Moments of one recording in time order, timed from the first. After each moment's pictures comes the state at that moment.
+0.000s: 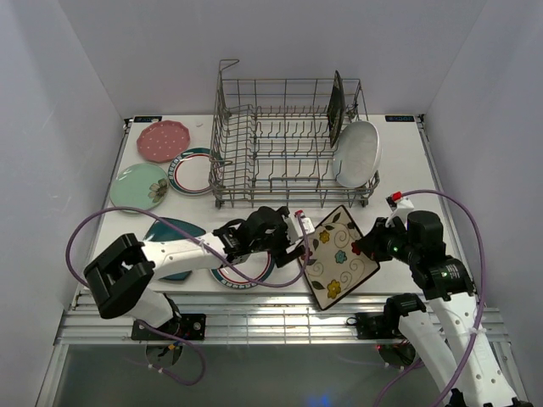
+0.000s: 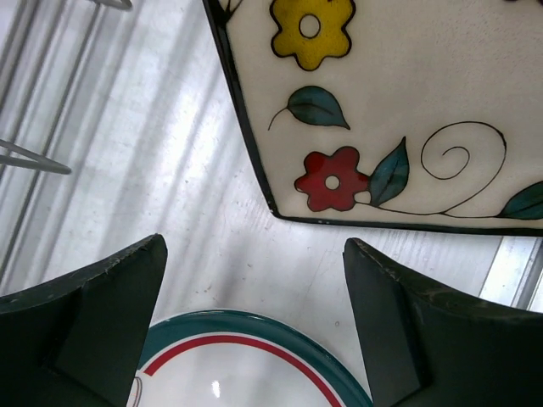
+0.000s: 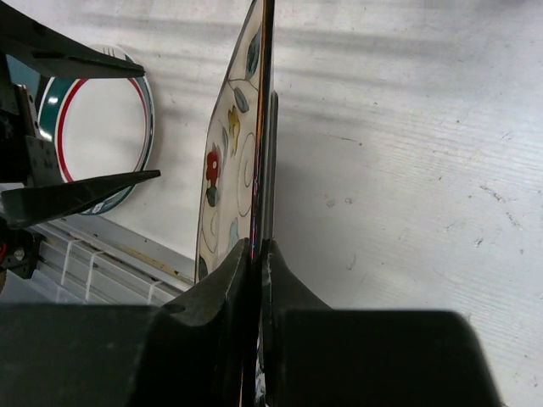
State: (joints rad) left arm -1.00 1.50 0.77 0.10 0.08 0.28; right arm 0.23 0.51 0.64 -0.76 -0.36 0.29
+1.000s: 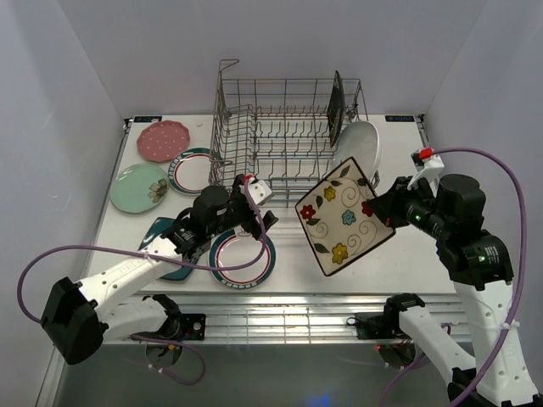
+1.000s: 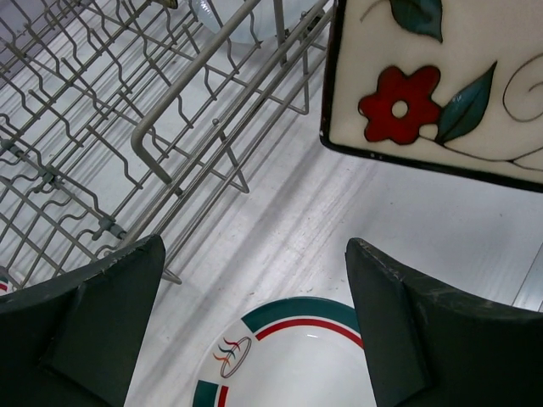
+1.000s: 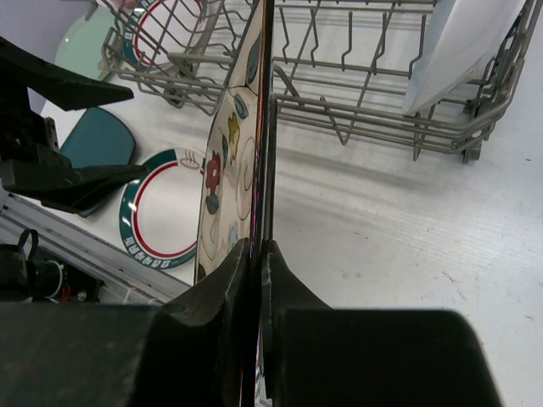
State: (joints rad) left arm -0.76 1.11 0.76 0.06 0.16 0.22; right arm 0.24 0.70 1.16 -0.88 -0.33 0.26
